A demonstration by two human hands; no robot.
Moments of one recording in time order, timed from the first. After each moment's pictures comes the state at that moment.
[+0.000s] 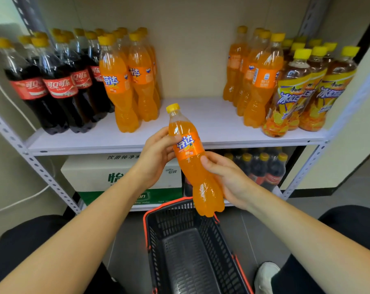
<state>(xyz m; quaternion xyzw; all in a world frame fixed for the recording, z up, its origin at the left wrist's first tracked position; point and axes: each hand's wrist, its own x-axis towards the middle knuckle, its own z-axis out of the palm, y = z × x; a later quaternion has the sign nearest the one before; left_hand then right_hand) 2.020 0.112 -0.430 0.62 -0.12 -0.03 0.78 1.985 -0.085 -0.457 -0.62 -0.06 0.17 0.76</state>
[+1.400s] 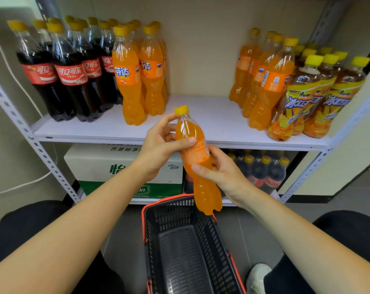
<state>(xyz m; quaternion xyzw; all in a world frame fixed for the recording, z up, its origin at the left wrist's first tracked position) 2.006 0.116 -0.422 0.65 -0.15 0.04 0.74 1.987 -0.076 -0.456 -0.73 -0.13 0.10 0.66</state>
